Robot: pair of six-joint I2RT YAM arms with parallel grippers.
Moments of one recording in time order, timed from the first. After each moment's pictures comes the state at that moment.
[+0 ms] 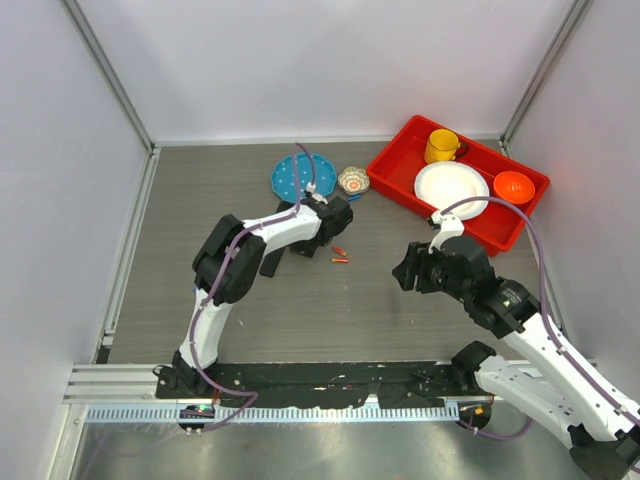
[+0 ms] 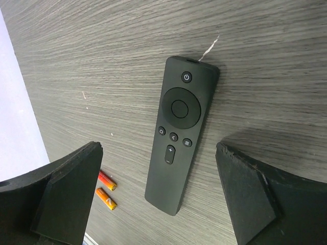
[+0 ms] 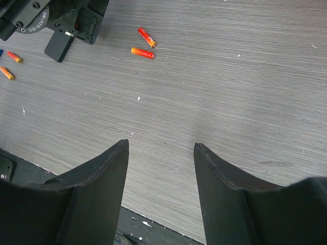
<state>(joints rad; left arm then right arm) -0.75 2.16 1.60 -0.94 -0.82 -0.45 0.59 0.70 0.76 -0.65 0.07 0.44</state>
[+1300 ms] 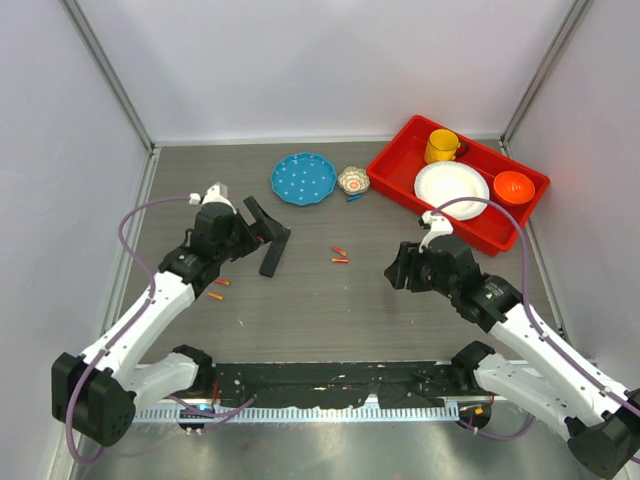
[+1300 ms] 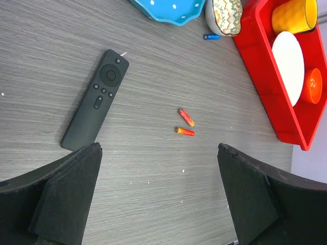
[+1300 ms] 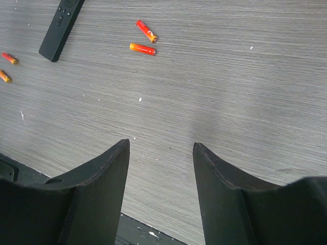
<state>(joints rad) -0.41 1.05 0.81 -0.32 -0.06 -0.82 0.59 0.76 0.69 -0.54 0.05 0.49</state>
